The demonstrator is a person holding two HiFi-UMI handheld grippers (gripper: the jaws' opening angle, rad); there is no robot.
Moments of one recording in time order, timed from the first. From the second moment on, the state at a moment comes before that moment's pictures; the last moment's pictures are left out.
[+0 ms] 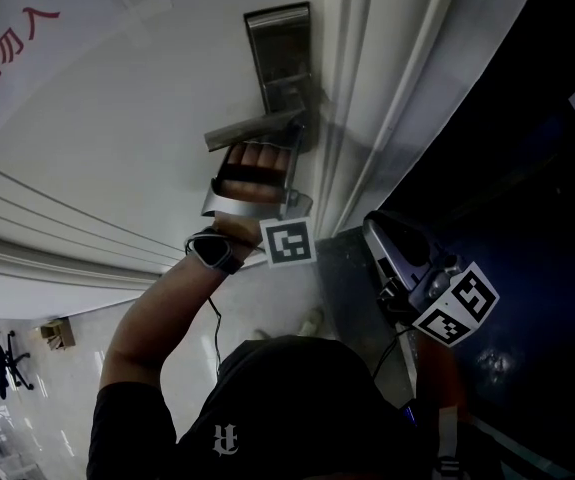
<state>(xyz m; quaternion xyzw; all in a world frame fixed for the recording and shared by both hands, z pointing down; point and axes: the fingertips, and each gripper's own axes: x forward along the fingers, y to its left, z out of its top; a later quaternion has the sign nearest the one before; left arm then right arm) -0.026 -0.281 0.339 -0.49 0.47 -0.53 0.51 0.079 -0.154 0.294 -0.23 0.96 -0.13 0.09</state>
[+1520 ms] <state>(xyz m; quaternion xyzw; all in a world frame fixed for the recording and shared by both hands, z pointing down) -0.039 -0.184 0.317 -0.82 0.57 -0.01 -0.02 0.015 -0.179 0.327 -0.30 0.95 -0.10 0.01</state>
